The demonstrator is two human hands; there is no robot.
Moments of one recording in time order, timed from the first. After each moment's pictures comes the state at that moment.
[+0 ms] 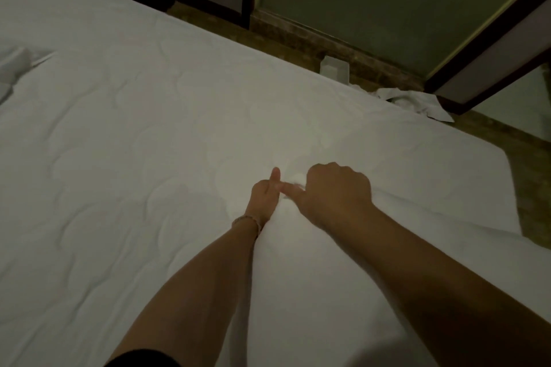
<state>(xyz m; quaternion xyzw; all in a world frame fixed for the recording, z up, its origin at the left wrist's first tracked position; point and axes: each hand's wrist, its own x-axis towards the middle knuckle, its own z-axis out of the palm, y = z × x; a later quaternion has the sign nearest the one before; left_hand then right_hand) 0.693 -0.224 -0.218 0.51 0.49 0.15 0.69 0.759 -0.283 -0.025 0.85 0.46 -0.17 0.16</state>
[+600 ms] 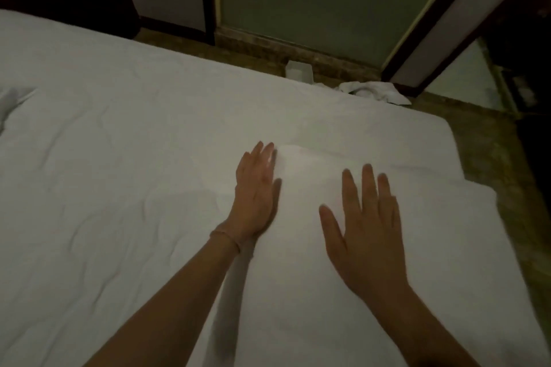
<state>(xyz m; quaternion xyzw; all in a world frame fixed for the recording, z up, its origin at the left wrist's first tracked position) 0.649 -0.290 -0.113 0.83 0.29 0.28 0.38 0.722 -0.471 0.005 0.92 0.40 -0.01 -0.04</state>
